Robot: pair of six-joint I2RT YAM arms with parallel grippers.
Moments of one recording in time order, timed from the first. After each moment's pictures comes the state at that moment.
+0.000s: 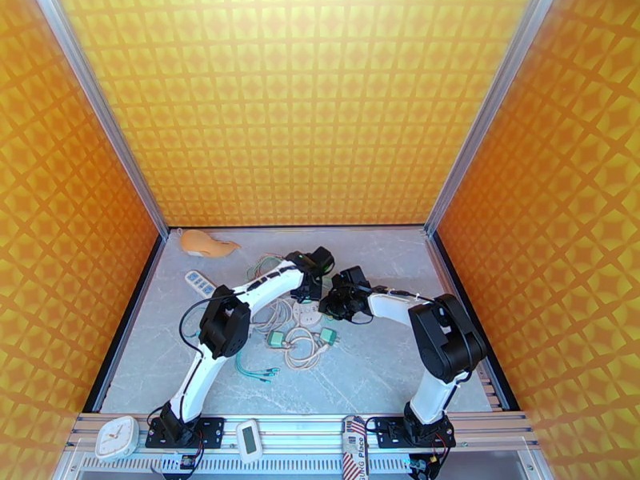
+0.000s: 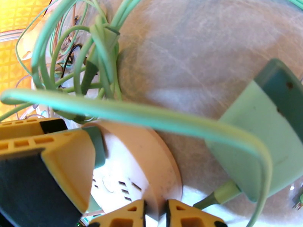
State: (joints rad) left arm -0.74 2.32 2.07 -1.05 -0.14 -0.65; right arm 0.37 1.80 0.97 -0.21 -0.48 0.66
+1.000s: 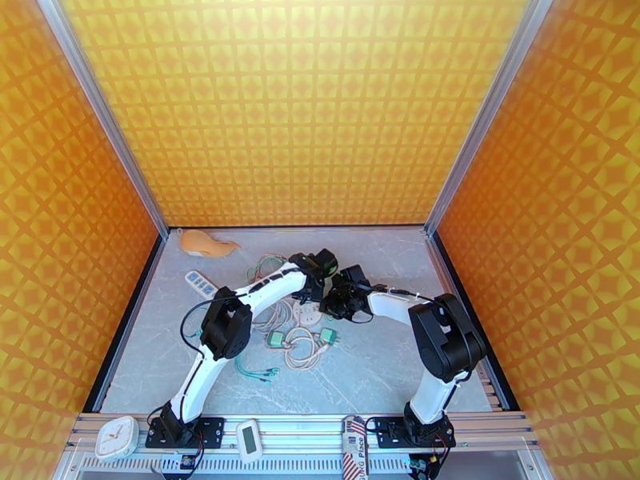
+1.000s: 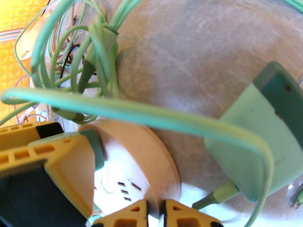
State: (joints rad) left arm -0.75 2.33 2.08 -1.07 -0.17 -0.65; right arm 0.38 1.81 0.98 -0.24 -0.48 0.65
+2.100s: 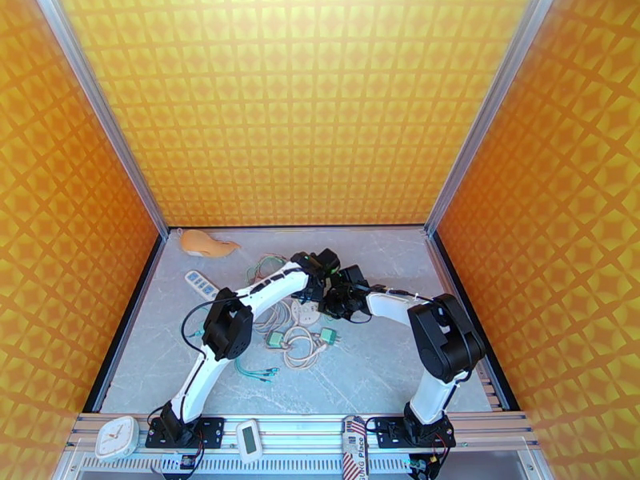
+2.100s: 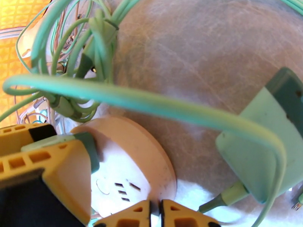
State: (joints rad) left arm -0.77 2.34 2.12 -1.12 -0.22 -0.64; right arm 0.39 1.81 0.98 -0.22 -0.46 0.65
